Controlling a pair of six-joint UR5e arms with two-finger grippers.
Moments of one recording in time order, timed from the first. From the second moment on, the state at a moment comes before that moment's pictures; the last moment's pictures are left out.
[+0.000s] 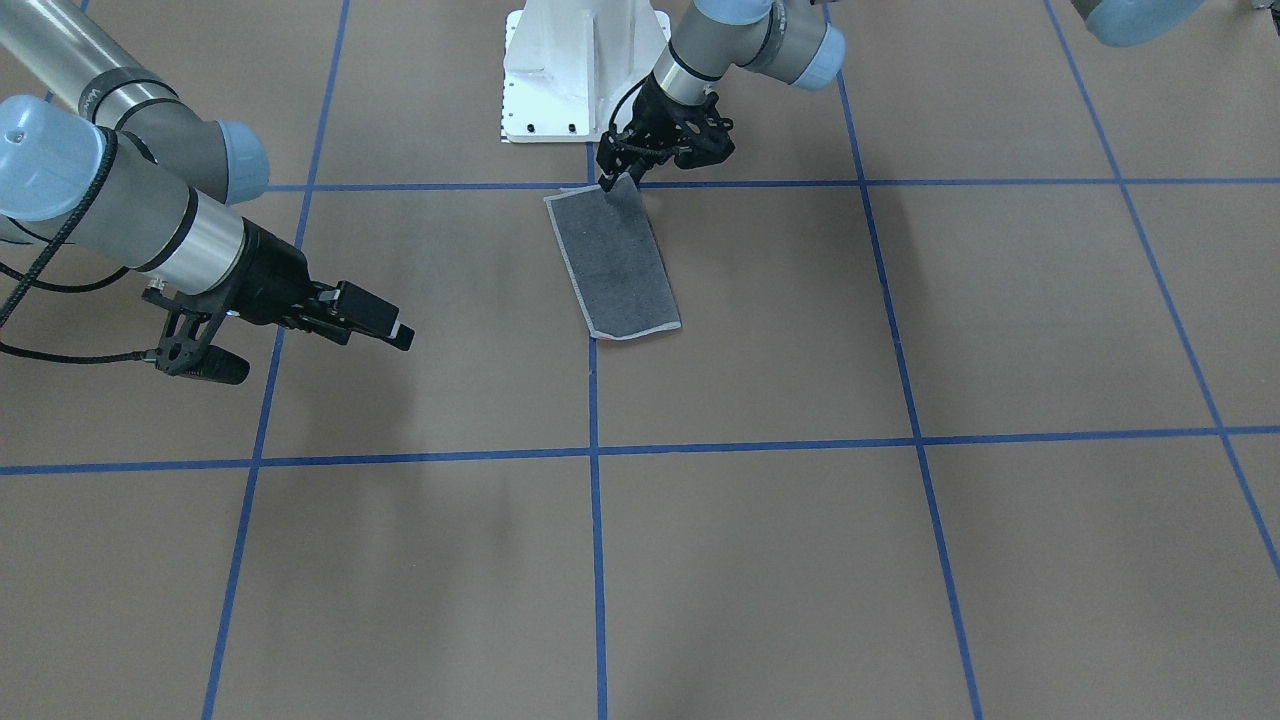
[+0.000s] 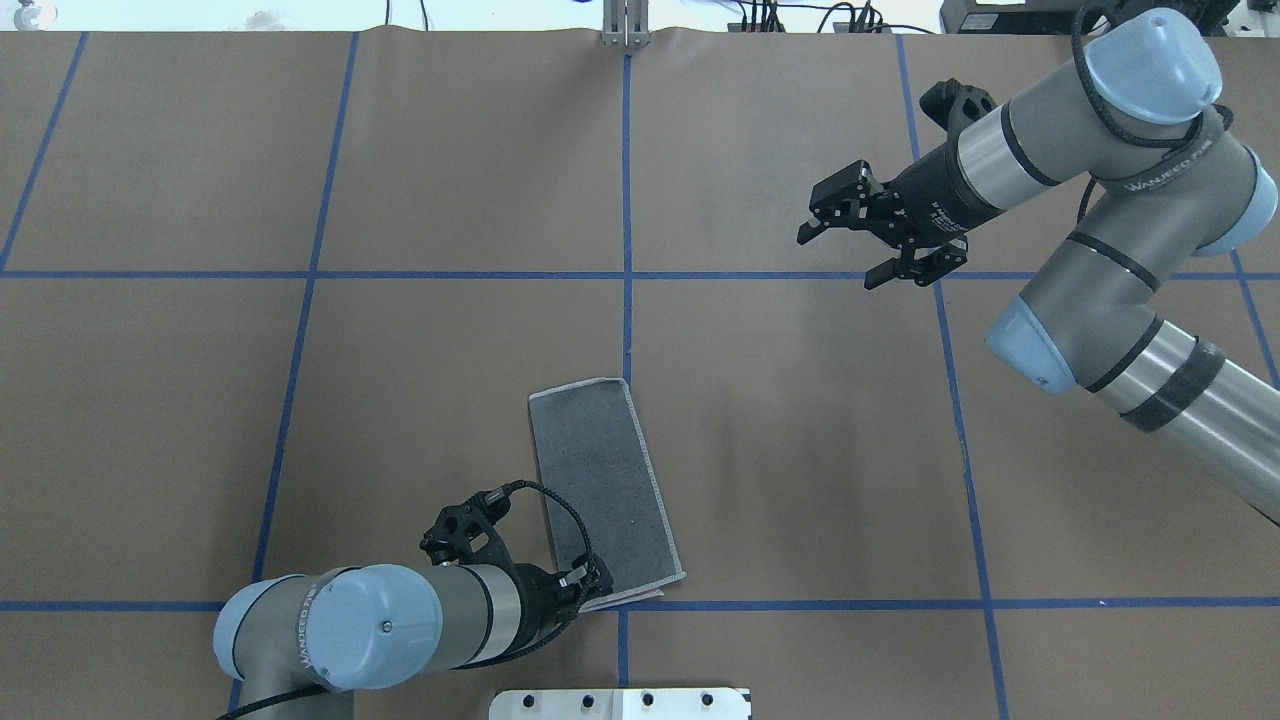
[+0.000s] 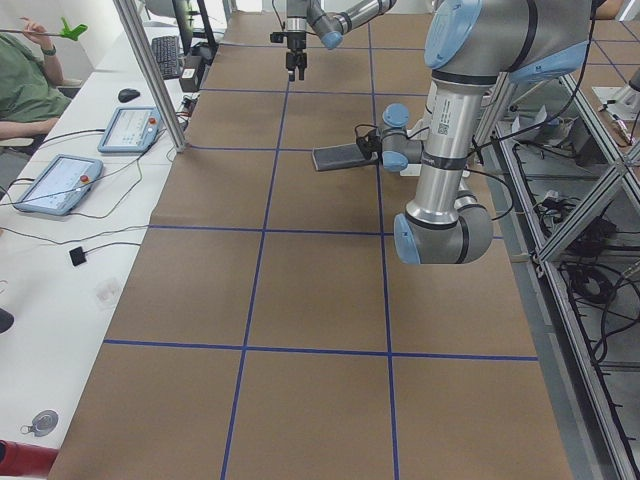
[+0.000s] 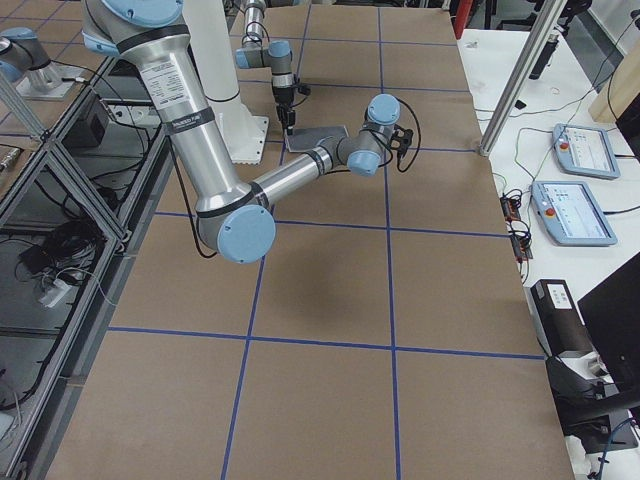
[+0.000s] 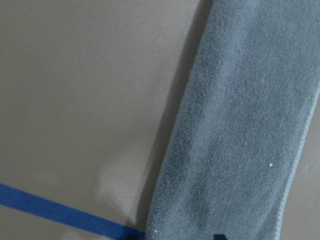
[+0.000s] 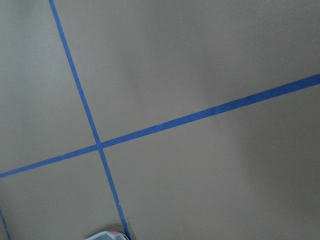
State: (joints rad) left arm -0.13 -1.98 -1.77 -2.19 -1.59 -2.04; right arm 0.90 -1.15 1.61 -0.91 2.39 1.54
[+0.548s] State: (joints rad) left arm -0.14 -1.98 -1.79 -2.19 -1.59 -2.04; right arm 0.90 -1.15 1.61 -0.91 2.39 1.54
